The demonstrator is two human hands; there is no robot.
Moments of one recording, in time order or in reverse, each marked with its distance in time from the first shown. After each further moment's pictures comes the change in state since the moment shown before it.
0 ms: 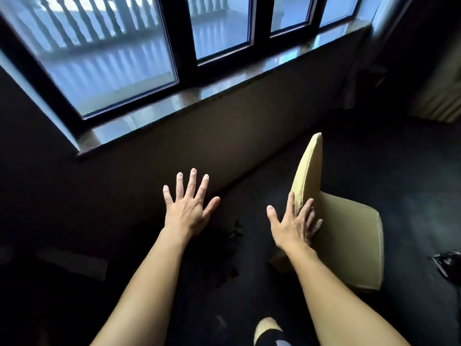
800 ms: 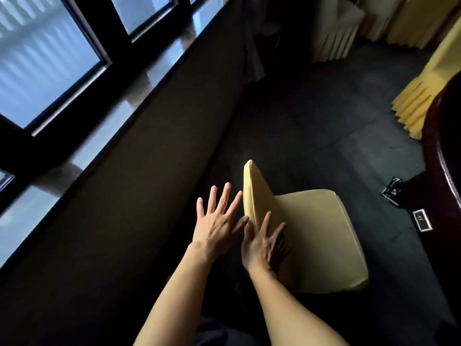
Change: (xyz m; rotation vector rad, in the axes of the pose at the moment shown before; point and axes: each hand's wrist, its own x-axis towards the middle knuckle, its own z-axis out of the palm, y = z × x) left_hand 0.292 0.233 0.018 0.052 -0.215 0.673; right_hand 0.231 -0.018 0.005 0.337 0.142 0.571
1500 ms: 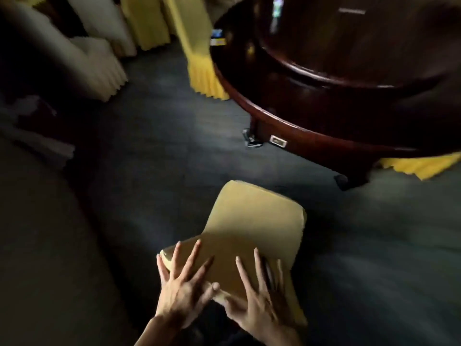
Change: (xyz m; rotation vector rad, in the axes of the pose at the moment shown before) left_hand 0.181 -0.027 0.016 0.291 -0.029 1.150; right_hand -0.009 -0.026 0.004 -0.085 0.547 0.297
